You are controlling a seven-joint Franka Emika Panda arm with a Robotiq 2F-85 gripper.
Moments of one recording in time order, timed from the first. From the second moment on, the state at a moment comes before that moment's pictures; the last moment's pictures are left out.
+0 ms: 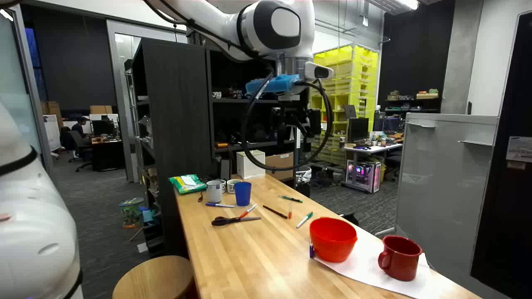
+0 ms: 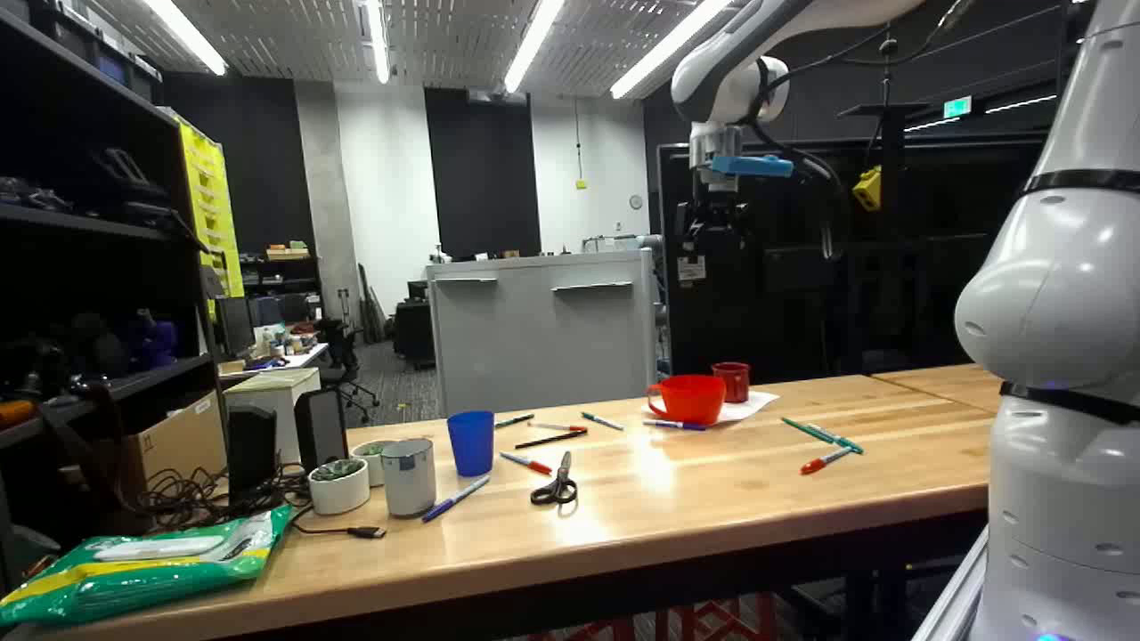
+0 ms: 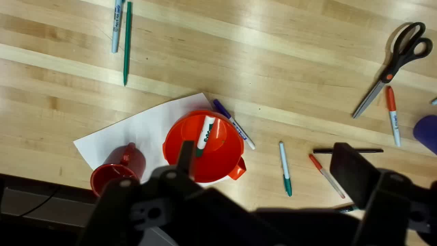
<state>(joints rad) -0.15 -0.26 -0.20 -2.06 -0.03 1.86 -0.04</state>
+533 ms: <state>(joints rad) -0.11 -0.20 -0.17 -2.04 -0.03 1.87 -0.11</state>
